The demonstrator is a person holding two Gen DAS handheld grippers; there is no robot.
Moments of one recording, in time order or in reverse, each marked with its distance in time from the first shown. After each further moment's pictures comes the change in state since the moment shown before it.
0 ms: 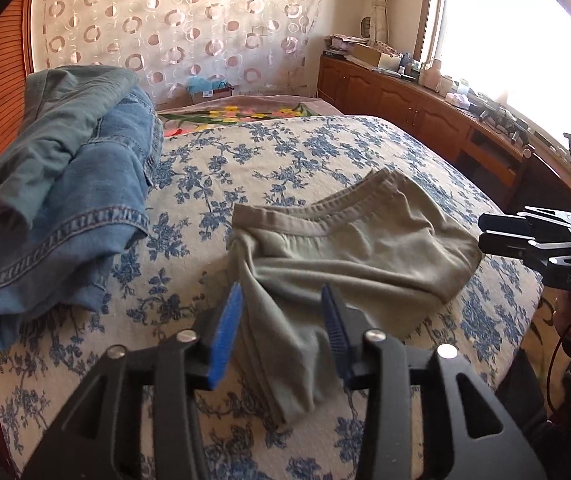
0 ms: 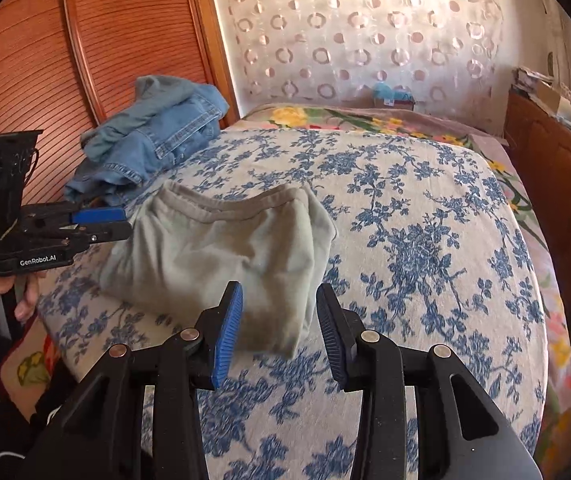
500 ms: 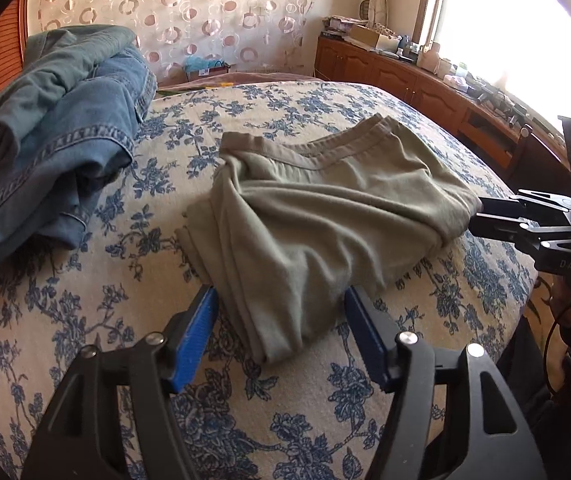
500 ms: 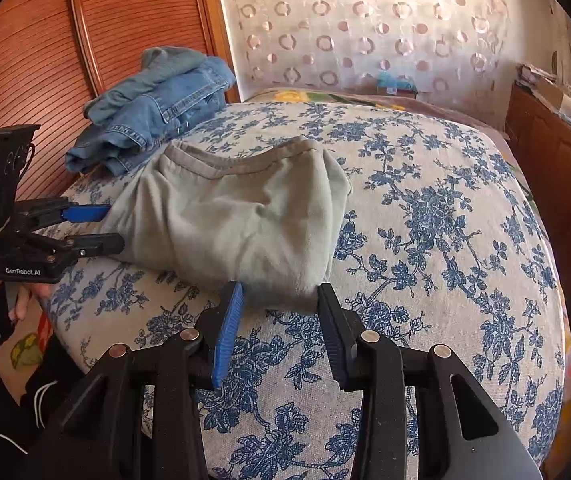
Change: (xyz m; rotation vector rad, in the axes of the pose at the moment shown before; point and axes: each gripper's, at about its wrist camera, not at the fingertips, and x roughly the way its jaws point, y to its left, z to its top) left arm 0.009 -0.007 -0.038 -0.006 0.069 -0.009; right arm 0.014 0.007 -0.025 -0.009 0.043 -0.010
